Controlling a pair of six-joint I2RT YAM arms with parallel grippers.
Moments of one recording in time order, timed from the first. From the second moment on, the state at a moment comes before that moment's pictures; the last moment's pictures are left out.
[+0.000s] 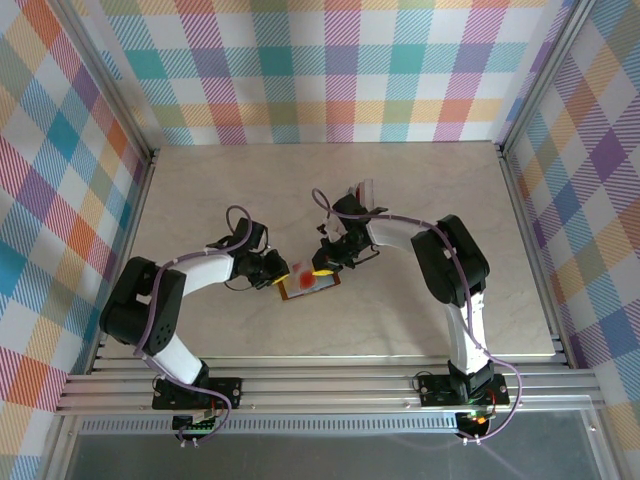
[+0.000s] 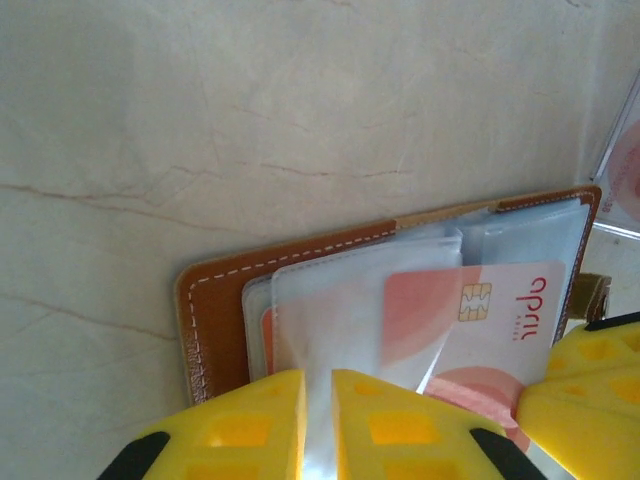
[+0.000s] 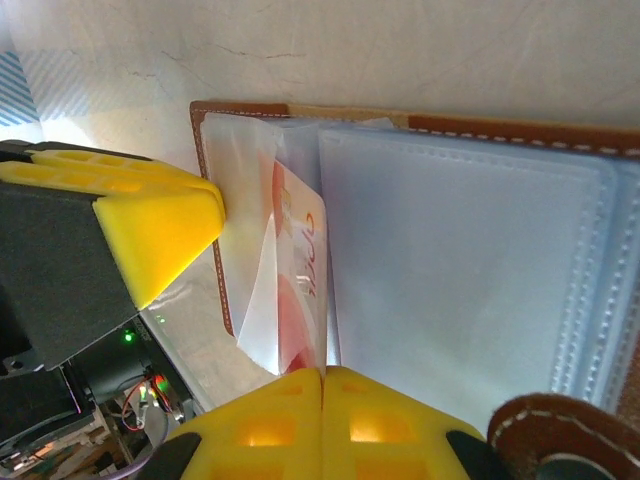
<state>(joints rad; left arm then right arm) -0.38 1.61 0.78 -0.25 0.37 -0.82 0.61 2.08 1.38 -0.53 -0.78 0.47</state>
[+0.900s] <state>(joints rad) -0.38 1.59 0.77 -0.36 0.27 -0.81 0.63 2.12 1.45 -0.60 -0.75 0.40</state>
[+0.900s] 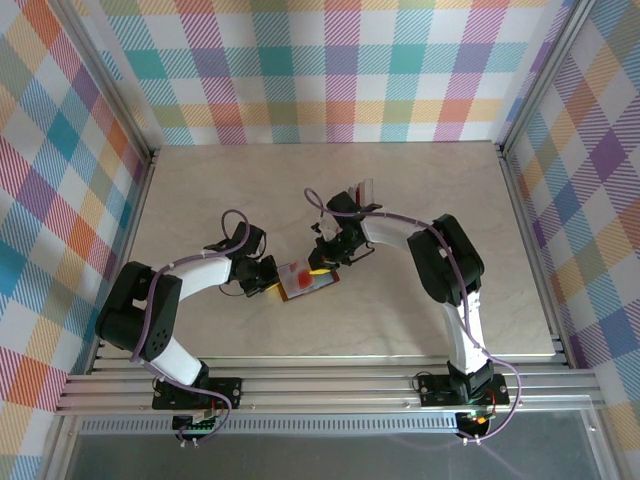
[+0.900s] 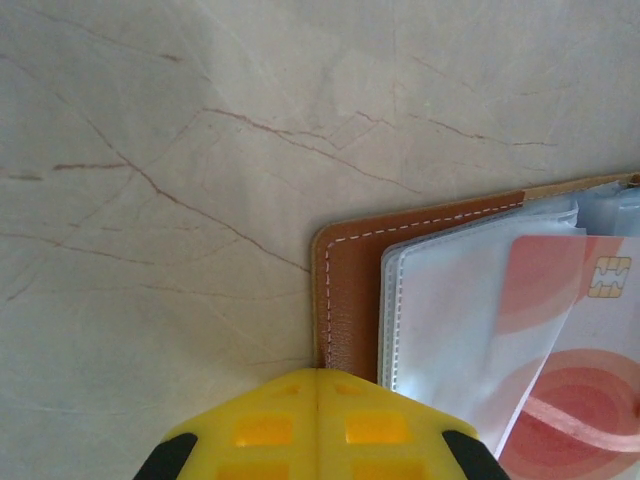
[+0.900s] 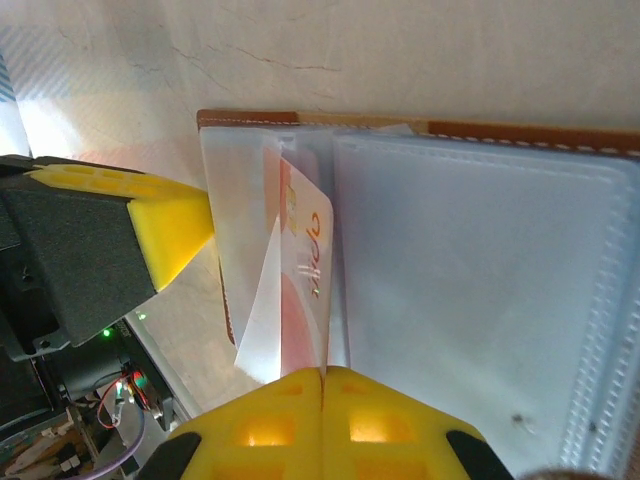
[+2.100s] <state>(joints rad) -0.39 1.60 0.78 -0.36 0.27 -0.78 0.74 2.05 1.43 -0.59 -0.57 0.44</state>
